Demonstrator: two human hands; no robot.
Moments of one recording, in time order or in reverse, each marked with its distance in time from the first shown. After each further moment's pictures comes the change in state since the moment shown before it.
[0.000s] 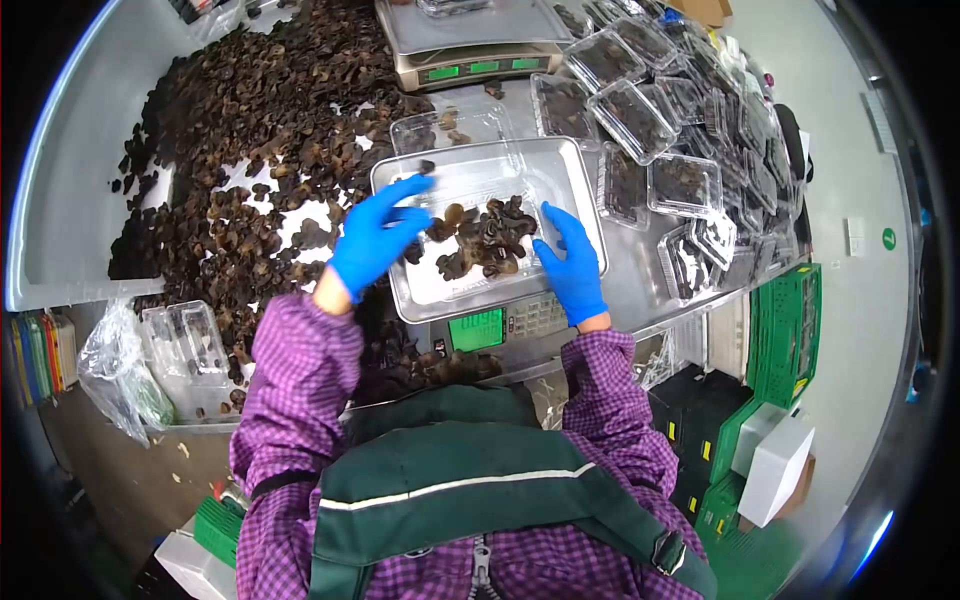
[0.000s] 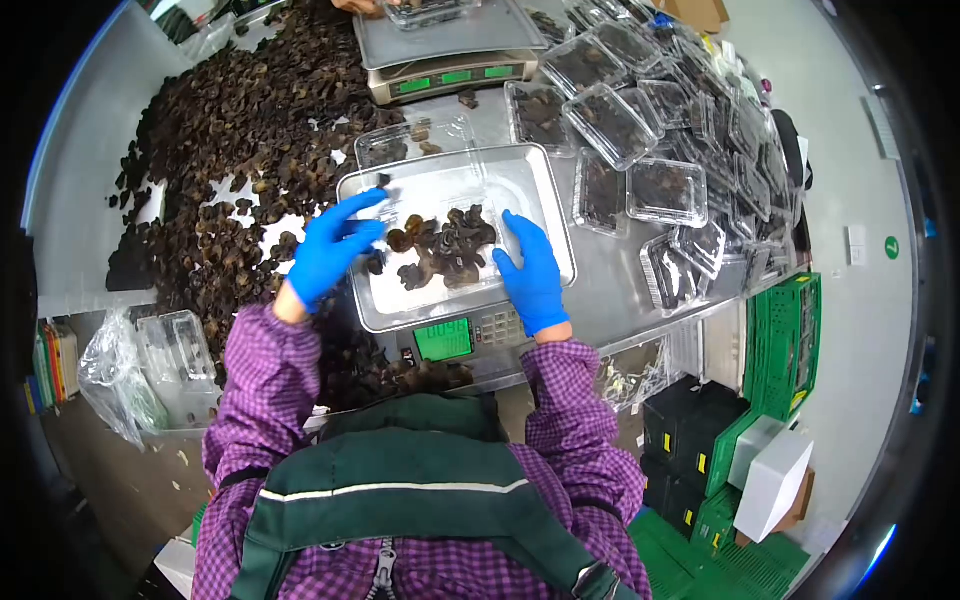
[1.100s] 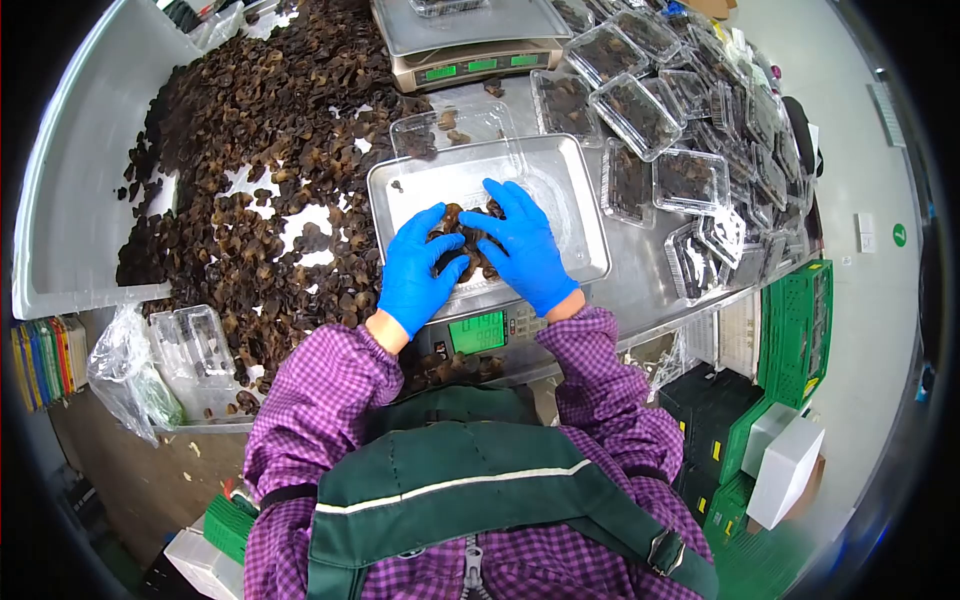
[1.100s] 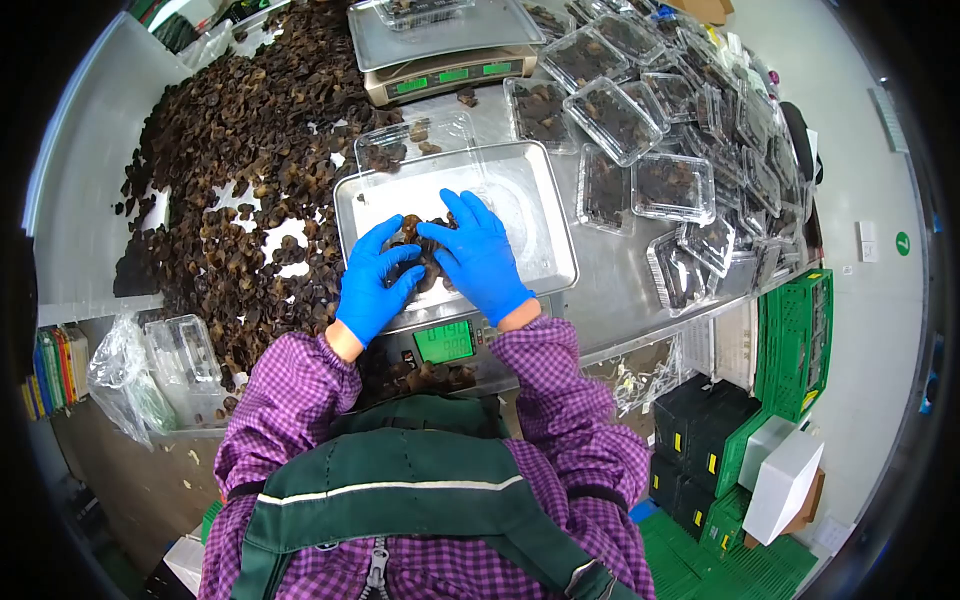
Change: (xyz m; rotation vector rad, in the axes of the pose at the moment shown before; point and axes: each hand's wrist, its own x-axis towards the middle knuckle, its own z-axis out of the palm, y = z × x) left_hand -0.020 -0.024 0.064 0.749 0.232 0.297; right_hand 0.031 -0.037 0.034 -0.255 -0.132 -0.405
